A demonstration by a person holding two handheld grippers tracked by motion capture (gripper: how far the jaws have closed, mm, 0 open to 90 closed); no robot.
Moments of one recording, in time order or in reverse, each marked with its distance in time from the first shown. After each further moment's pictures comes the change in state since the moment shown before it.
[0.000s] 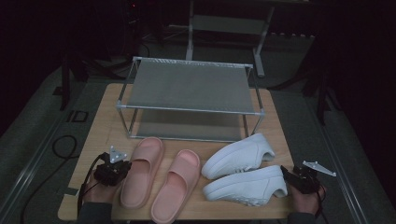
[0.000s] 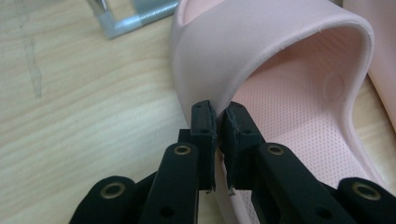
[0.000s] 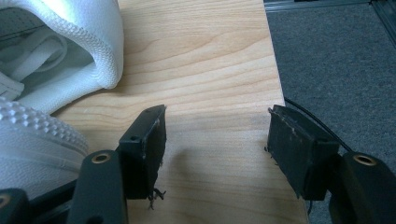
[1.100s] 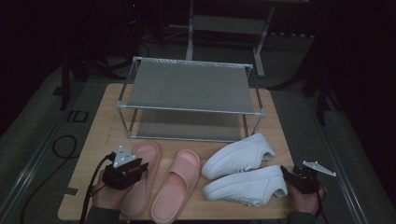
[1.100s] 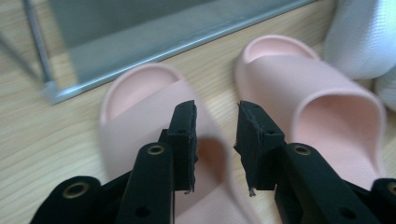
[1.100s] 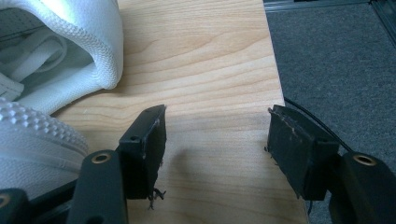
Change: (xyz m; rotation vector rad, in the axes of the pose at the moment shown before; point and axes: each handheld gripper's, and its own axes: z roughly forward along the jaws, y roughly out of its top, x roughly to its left) left arm -0.041 0.030 -0.033 -0.158 -0.161 0.037; right arm 0.000 0.000 0.000 -0.001 -0.001 0.002
